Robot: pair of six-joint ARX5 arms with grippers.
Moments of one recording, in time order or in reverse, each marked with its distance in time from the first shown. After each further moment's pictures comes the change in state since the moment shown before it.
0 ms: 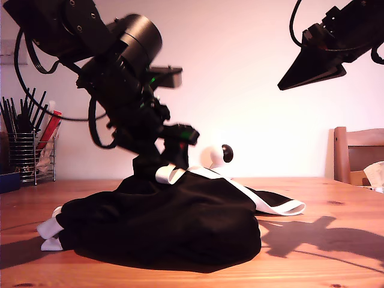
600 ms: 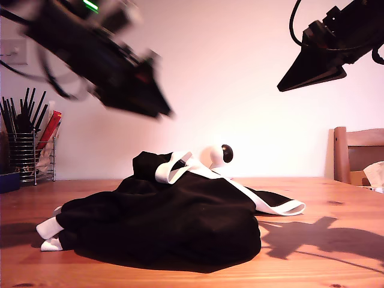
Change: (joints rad) left arm 0.101 -0.178 -0.013 -0.148 0.407 0.014; right arm -0.005 0.000 0.000 -0.023 -0.006 0.014
